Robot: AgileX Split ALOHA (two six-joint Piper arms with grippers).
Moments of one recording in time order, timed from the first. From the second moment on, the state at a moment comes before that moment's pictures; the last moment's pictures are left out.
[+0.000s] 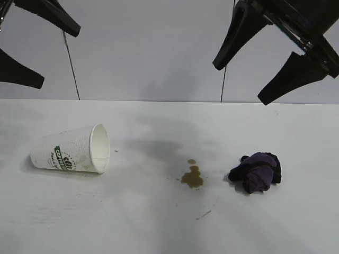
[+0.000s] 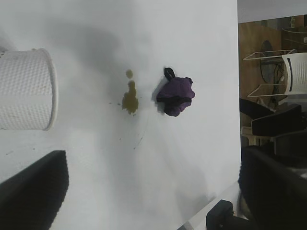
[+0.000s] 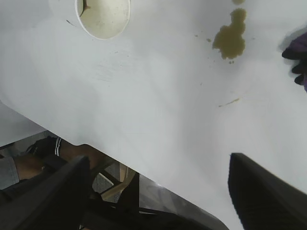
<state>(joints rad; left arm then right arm) -0.02 1.62 -1.13 -1.03 1.04 0.50 0.16 1.64 -1.30 0.64 1.18 -0.12</state>
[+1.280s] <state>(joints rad) -0.02 1.62 -1.14 -1.04 1.00 0.53 0.16 1.64 -1.30 0.64 1.19 -0.12</state>
